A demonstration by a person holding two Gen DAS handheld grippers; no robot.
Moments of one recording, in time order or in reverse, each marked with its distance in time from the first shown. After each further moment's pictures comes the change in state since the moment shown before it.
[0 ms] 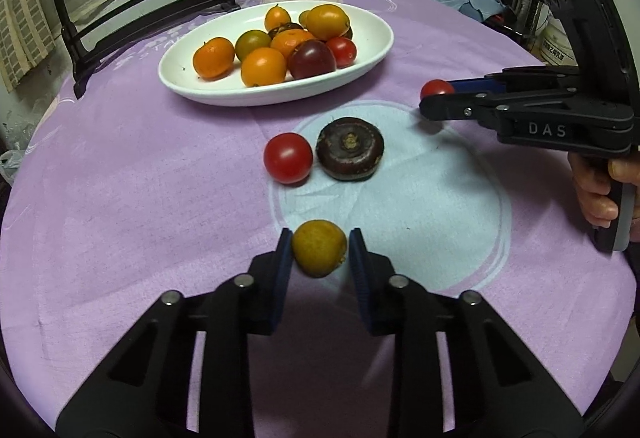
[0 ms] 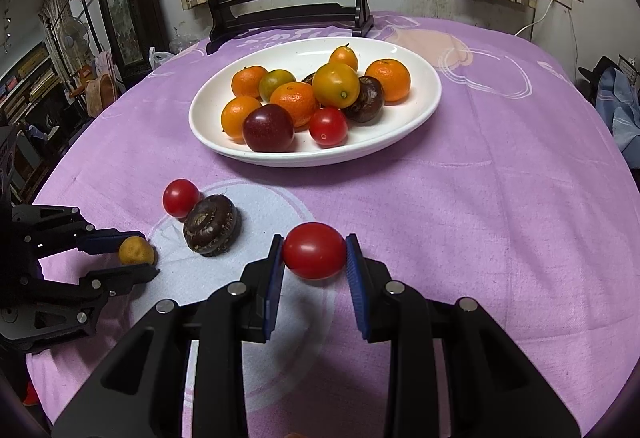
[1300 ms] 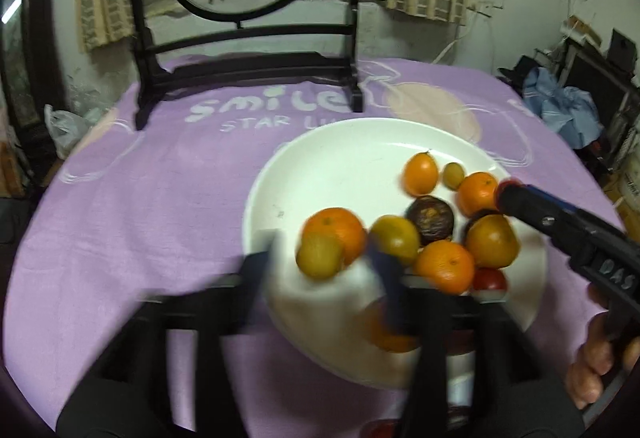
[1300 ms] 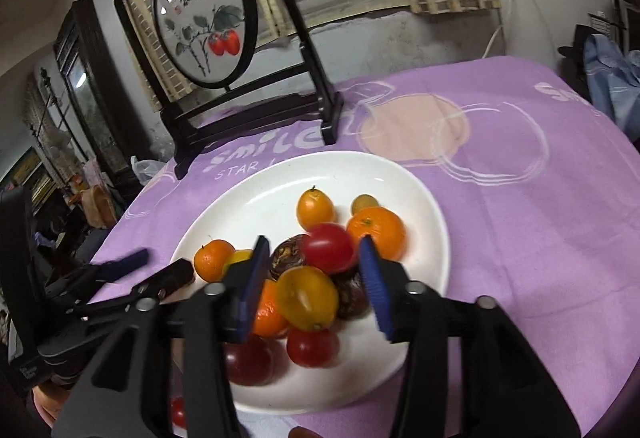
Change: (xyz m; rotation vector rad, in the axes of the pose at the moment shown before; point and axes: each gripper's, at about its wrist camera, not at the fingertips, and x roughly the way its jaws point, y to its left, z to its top) left arm 0.039 0.083 0.132 -0.326 -0.185 0.249; right arm 0.037 -0.041 0.107 0.260 -0.237 0.041
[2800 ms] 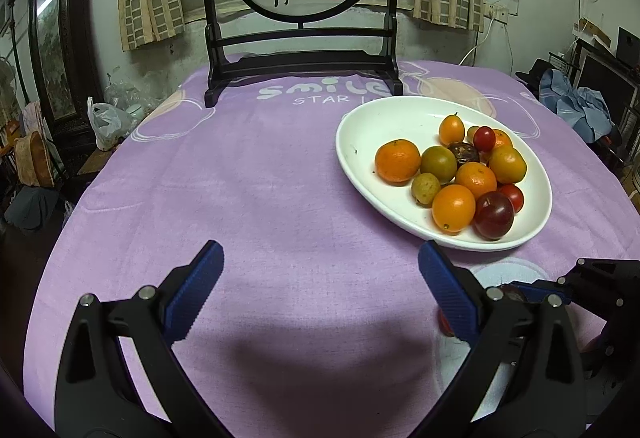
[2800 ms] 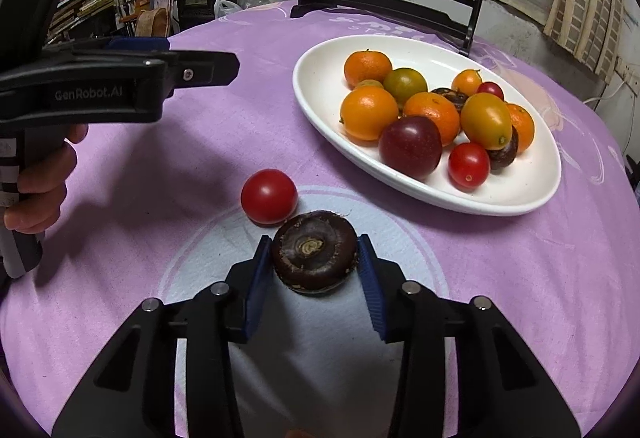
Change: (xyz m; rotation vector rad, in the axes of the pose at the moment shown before) left arm -0.068 0.047 -0.066 -0.020 -0.025 0.067; right arm -0.014 0.085 -0.117 -0.543 0.305 0.064
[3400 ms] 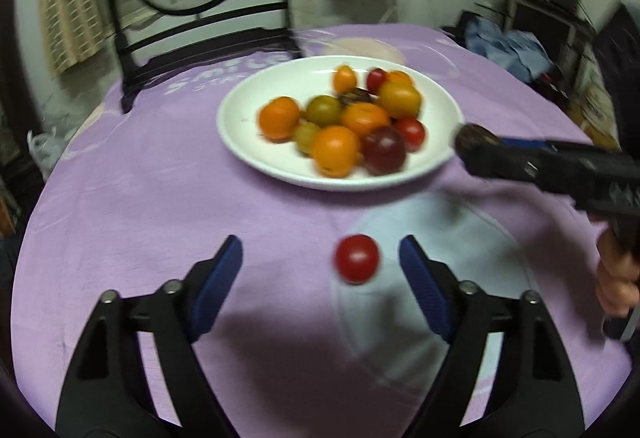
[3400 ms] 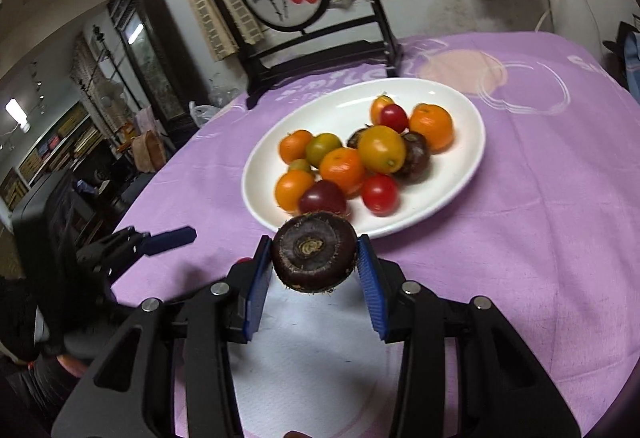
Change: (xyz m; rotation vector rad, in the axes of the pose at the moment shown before) left arm -0.007 -0.061 -0.031 0.221 0.065 -0.205; right arm -0.054 -0.077 -0.007 0.419 -0.205 0.128
